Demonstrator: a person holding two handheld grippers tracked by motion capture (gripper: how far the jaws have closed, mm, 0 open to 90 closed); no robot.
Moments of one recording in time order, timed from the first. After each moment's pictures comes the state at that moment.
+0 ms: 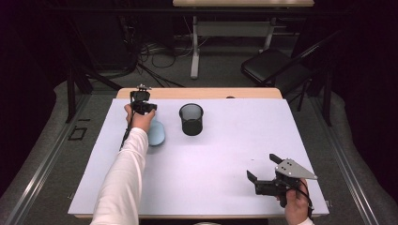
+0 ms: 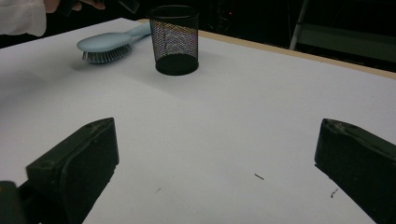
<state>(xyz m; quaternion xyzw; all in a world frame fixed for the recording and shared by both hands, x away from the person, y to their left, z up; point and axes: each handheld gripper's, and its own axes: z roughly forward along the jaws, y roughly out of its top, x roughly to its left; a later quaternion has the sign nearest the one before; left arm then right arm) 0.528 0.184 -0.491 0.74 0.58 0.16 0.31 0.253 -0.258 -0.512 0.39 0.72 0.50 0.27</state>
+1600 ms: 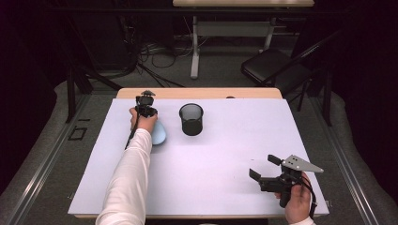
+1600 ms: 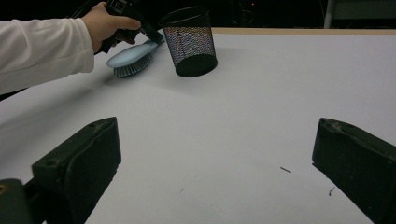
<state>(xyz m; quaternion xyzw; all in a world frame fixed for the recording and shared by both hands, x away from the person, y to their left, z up) 0.553 0.187 -0.530 0.75 0.60 0.15 0.24 0.265 -0.274 -0.519 0.42 0.70 0.55 0.18</state>
